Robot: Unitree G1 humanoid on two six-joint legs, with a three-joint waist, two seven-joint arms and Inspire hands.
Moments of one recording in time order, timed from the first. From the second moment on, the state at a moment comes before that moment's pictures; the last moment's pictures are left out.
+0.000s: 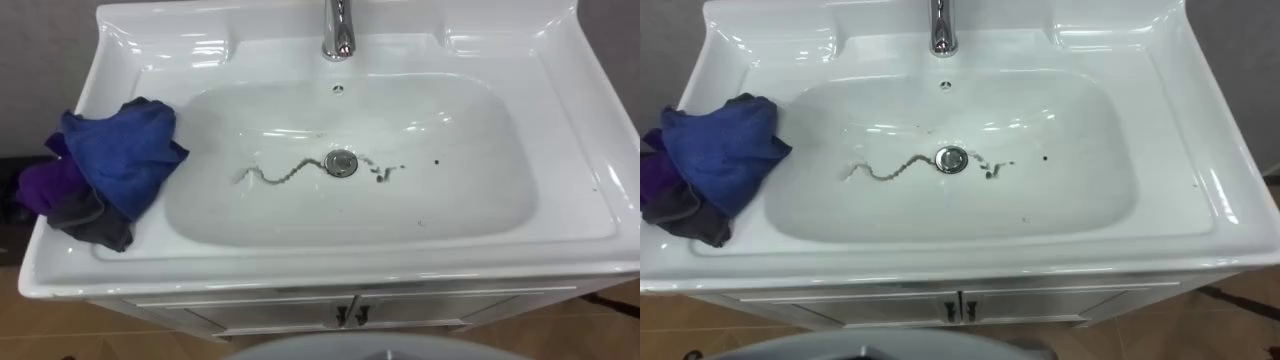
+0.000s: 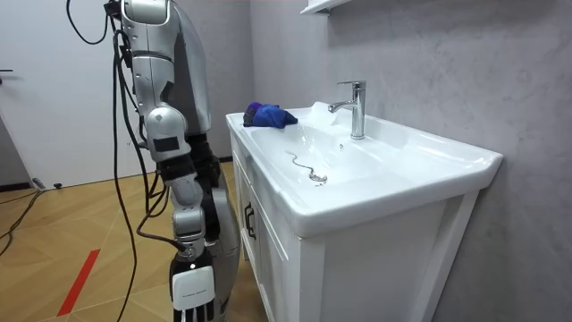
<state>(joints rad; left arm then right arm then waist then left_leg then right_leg) 0.17 0.19 0.05 1.16 0.28 0.24 0.07 0.15 -0.26 0.02 1.31 -0.13 0.24 0.14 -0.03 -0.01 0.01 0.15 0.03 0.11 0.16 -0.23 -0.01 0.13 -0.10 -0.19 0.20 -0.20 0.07</state>
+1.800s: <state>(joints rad) 0.26 0.19 0.29 1.18 -0.11 0.18 0.22 0.10 -0.27 0.02 1.29 -0.14 0.22 0.09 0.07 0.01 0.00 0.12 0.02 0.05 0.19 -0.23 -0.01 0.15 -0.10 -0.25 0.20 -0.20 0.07</state>
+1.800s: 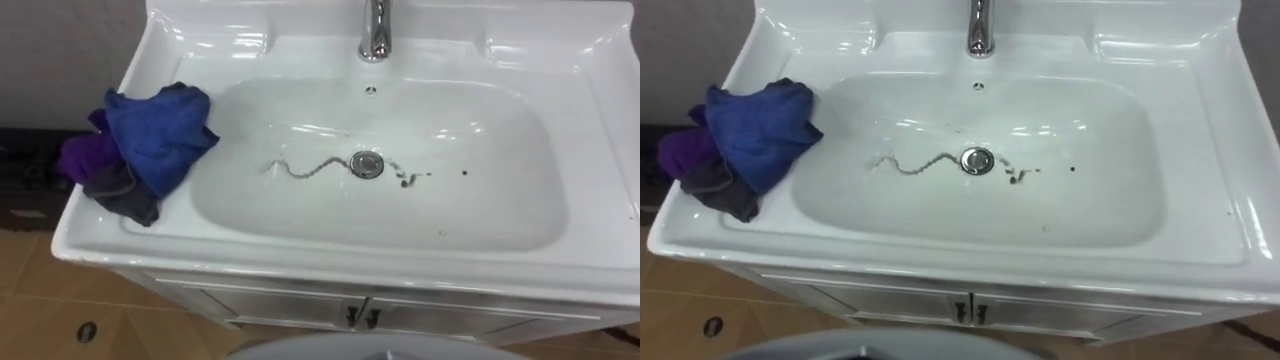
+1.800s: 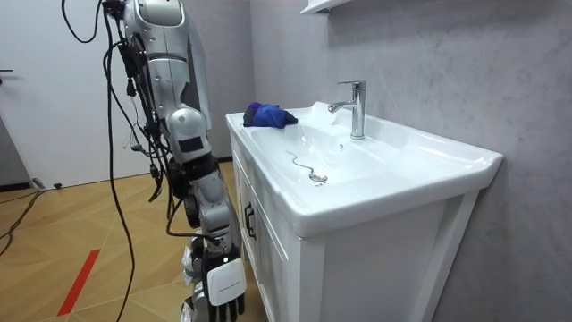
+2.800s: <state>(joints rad) 0.31 0.37 0.63 0.62 -0.32 -0.03 0.85 0.19 -0.36 -0.11 1.19 -0.13 0.12 0.02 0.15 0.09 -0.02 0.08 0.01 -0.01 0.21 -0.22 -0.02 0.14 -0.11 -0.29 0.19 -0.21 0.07</state>
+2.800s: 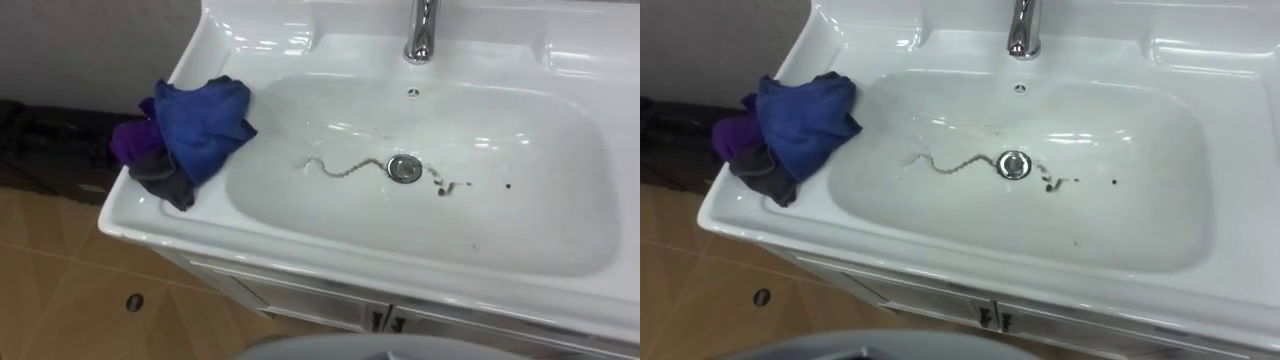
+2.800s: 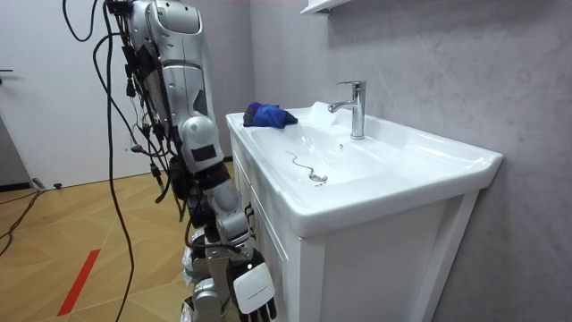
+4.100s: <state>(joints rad) 0.21 0.46 0.60 -0.02 0.11 -0.06 0.87 0.21 -0.35 -0.05 1.20 -0.13 0.10 0.13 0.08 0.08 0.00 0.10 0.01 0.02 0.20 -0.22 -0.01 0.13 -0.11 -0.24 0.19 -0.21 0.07</state>
